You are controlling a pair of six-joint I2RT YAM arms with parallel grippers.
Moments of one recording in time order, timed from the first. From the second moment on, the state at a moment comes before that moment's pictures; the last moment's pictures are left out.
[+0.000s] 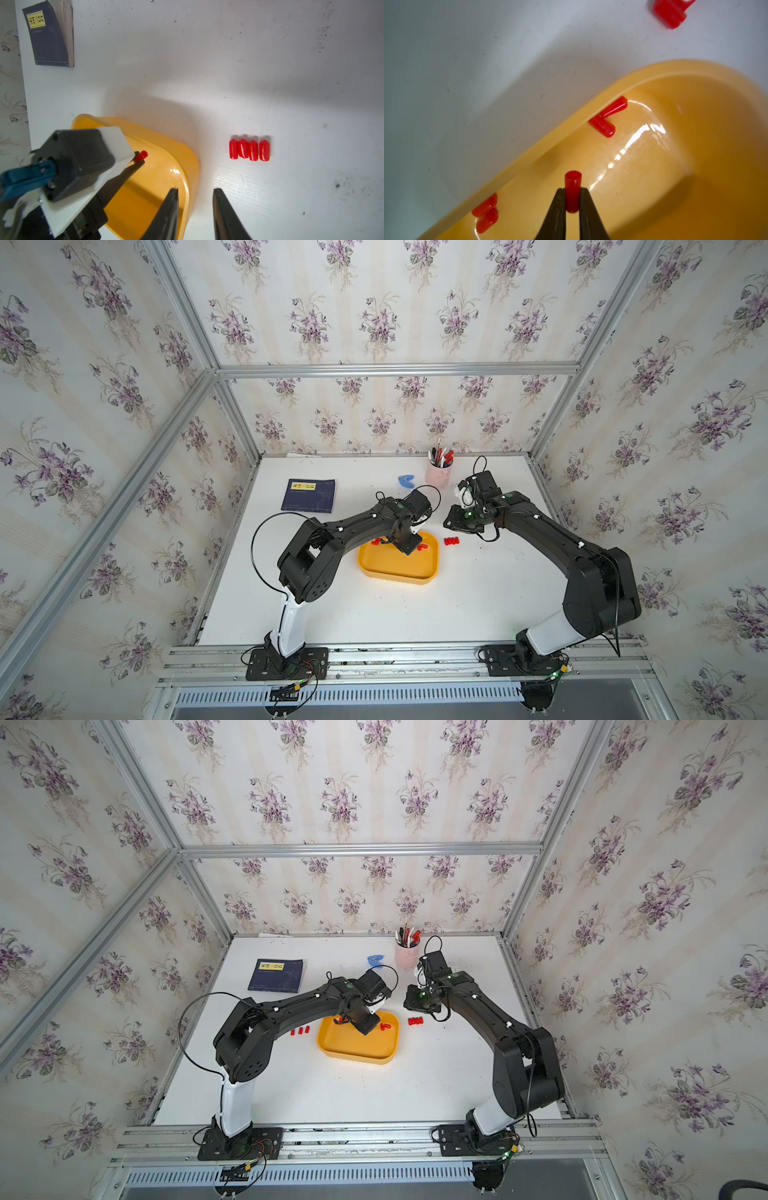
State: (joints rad) left arm -0.77 2.04 1.56 -0.83 -0.01 0.04; right arm 0.35 1.56 1.16 -0.70 -0.29 0.40
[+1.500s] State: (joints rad) left arm -0.52 1.48 1.33 -0.80 0.04 -0.10; right arm 0.63 1.60 1.28 -0.64 -0.34 -0.03
